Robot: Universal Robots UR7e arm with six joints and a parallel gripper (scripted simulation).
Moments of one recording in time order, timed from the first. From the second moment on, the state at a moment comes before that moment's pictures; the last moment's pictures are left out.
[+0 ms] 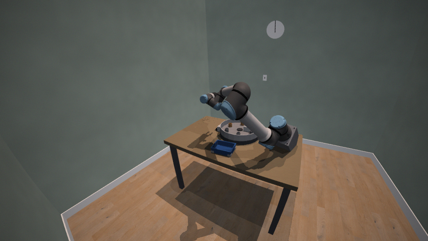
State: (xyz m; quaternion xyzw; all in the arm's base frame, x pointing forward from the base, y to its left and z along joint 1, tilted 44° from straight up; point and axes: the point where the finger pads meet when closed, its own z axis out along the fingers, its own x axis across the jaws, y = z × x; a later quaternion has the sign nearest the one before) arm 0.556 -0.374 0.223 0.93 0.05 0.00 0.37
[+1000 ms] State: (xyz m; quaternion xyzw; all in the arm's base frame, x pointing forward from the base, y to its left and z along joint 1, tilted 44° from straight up) arm 0.483 -0.317 0.255 0.92 0.05 0.00 0.38
